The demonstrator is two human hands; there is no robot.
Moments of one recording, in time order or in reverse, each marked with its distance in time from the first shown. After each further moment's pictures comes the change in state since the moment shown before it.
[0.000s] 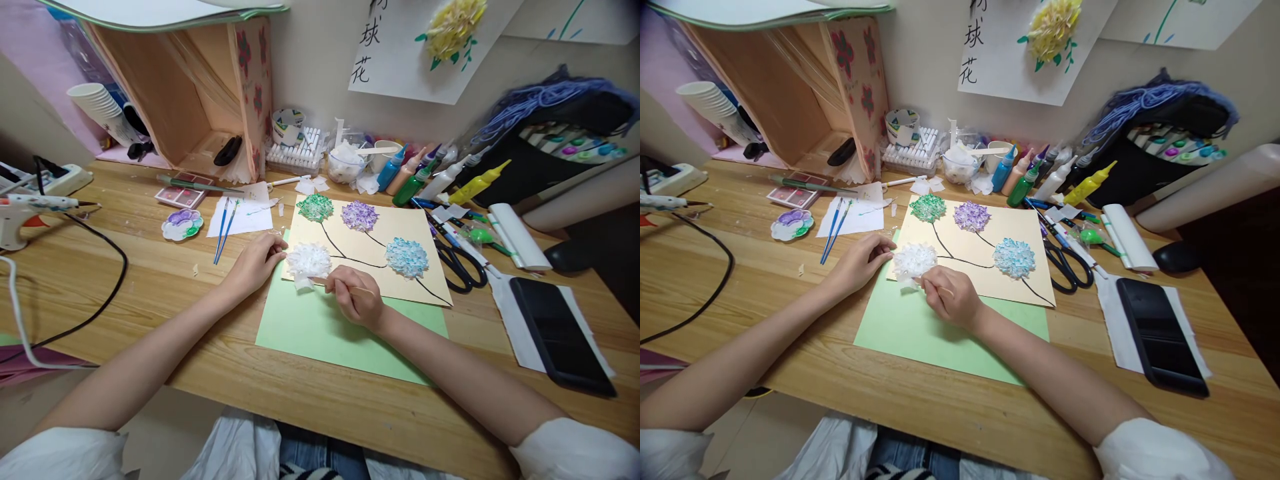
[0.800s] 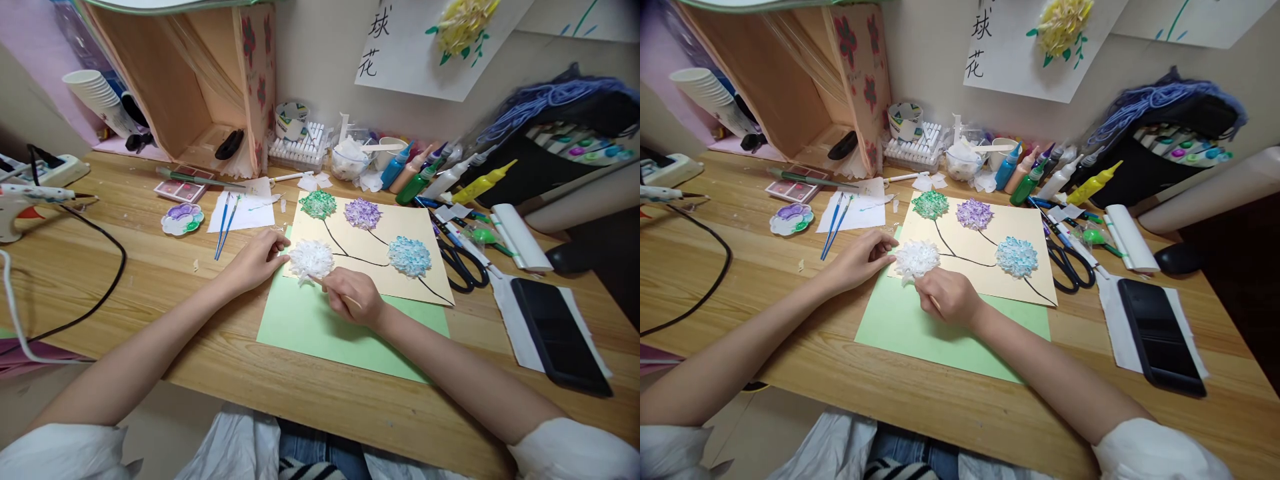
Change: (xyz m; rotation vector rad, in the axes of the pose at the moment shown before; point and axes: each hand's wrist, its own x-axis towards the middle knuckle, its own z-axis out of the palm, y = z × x) left_hand -0.002 0.001 -0.008 -0.044 -0.116 0.001; right_hand 0.002 0.000 0.000 -0.116 -0.113 -0.218
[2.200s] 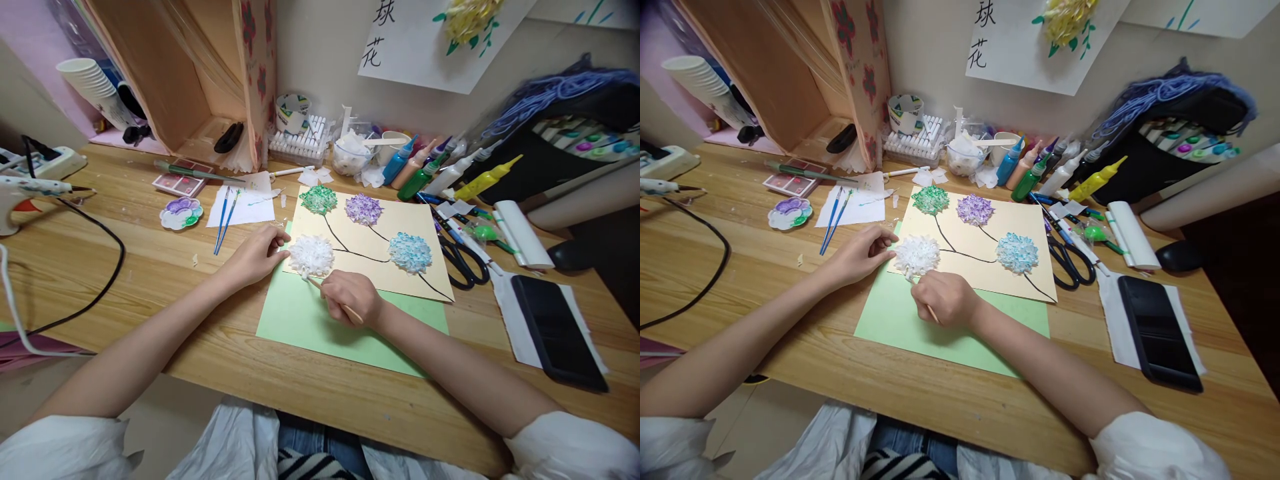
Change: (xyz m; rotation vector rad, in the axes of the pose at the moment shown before) left_hand 0.002 0.000 0.002 0.014 0.031 -0.021; right_hand -0.001 -0.005 0.000 0.005 -0.062 -0.053
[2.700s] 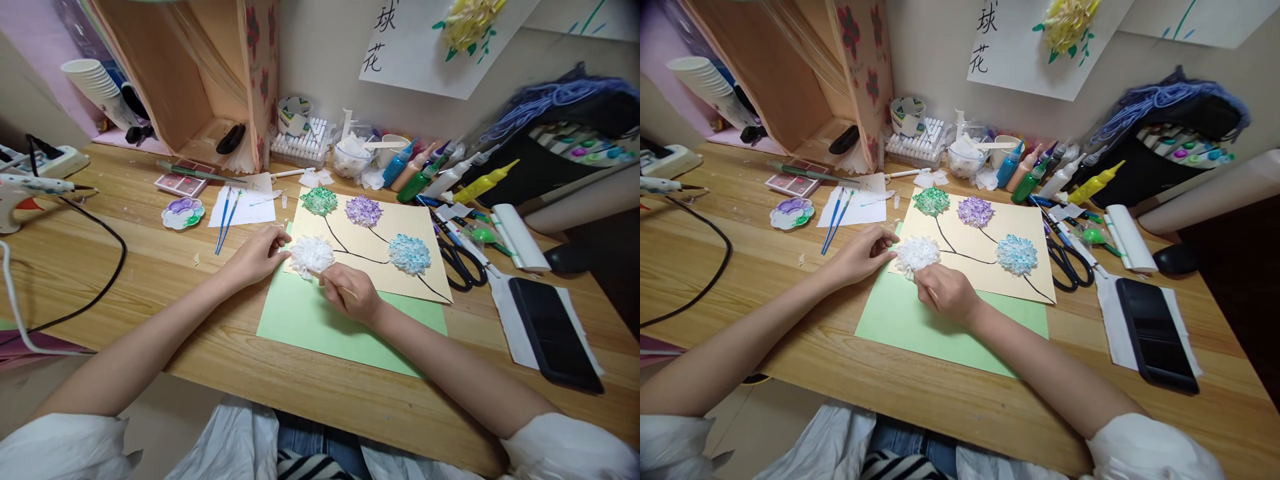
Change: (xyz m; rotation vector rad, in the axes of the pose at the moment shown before) left_hand -0.001 -0.002 0.001 0.000 0.001 0.010; right_hand 0.002 0.002 0.004 -0.014 0.051 0.130
